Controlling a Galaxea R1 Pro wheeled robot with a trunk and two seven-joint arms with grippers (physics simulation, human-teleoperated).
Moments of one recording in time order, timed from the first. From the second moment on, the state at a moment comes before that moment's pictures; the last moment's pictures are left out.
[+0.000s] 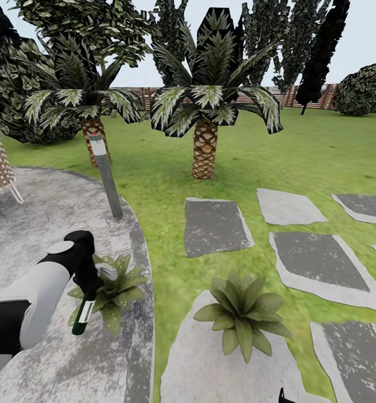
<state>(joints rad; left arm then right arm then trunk) -1.14 0.16 0.01 -0.41 -1.49 0.86 -1.56 -0.38 -0.05 -0.17 -0.03 0.12 -0.60 -0.35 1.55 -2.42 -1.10</state>
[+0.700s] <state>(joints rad) -1.13 0.17 0.01 -0.39 -1.55 0.72 -1.56 -0.38 -0.05 -0.17 -0.03 0.12 -0.60 -0.35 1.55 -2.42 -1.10</state>
